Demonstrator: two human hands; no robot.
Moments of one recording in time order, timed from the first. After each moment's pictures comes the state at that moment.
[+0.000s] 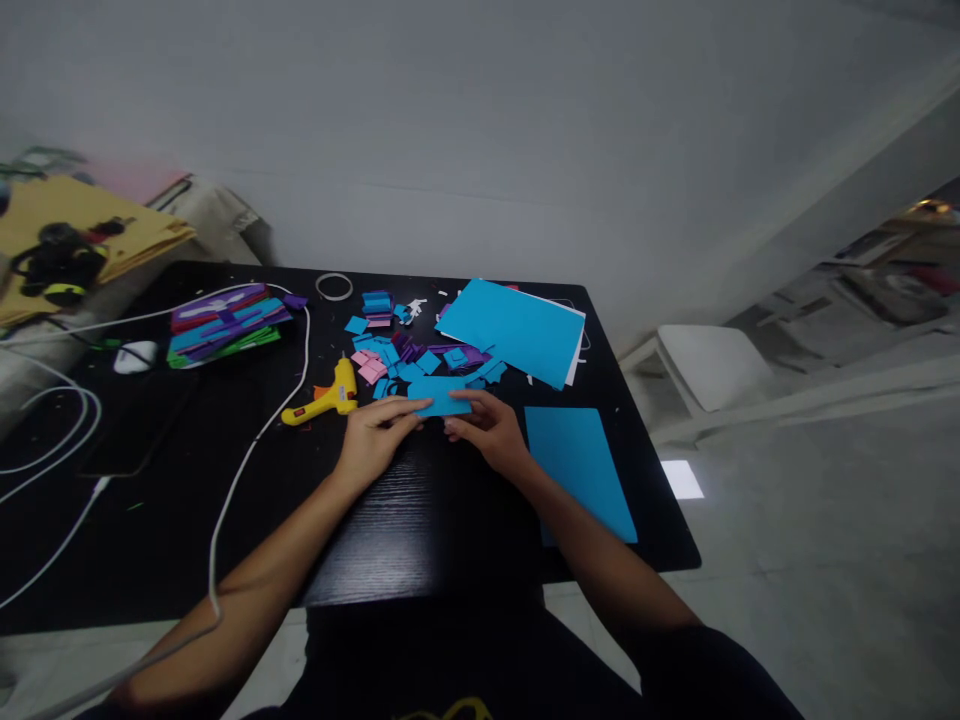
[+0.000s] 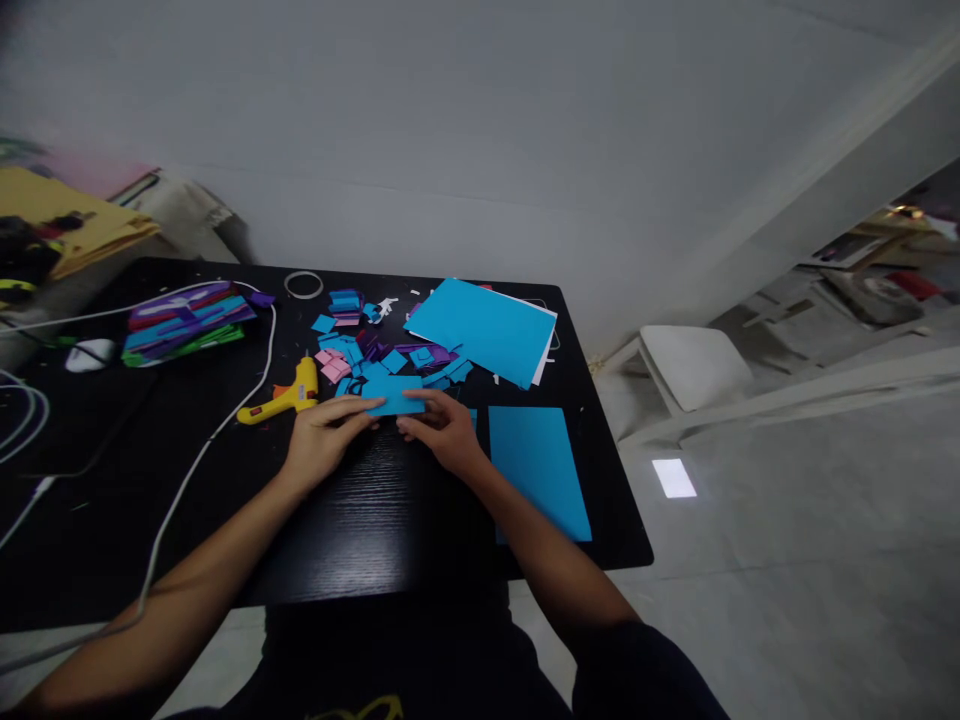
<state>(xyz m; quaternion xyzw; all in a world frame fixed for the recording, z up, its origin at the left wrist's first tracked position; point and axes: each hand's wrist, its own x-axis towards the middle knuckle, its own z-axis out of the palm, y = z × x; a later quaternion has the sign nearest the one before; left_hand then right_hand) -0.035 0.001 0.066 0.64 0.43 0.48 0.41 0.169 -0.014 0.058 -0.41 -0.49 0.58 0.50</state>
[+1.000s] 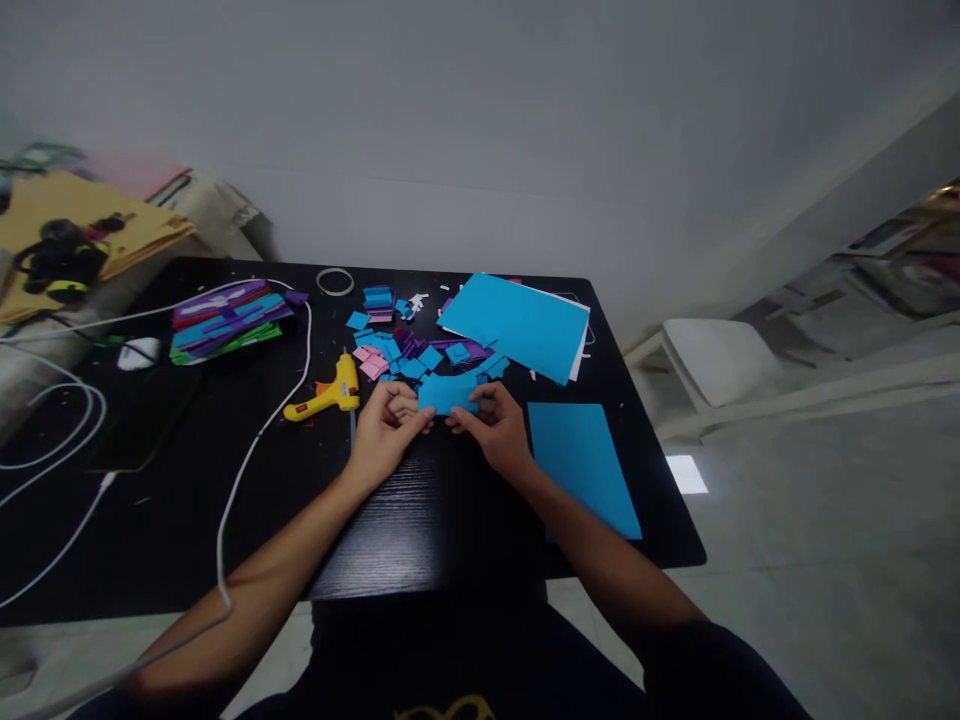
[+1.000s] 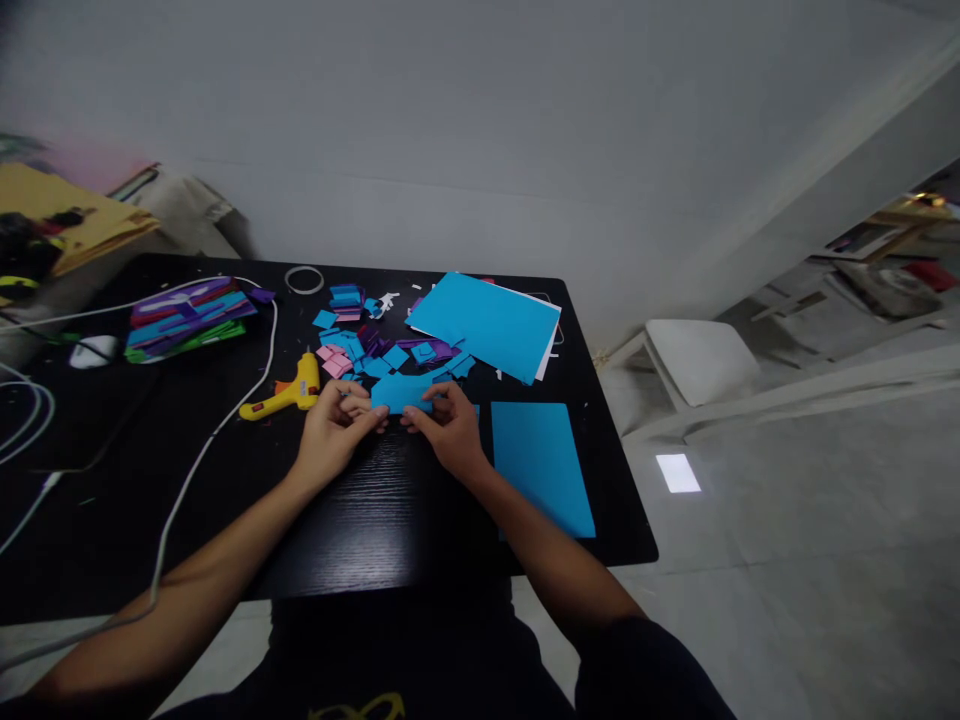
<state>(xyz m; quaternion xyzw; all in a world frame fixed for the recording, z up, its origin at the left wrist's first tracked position) -0.018 -0.004 0.063 0.52 0.40 0.53 0.53 0.161 -0.019 0.057 -0.45 -0.46 0.53 0.55</state>
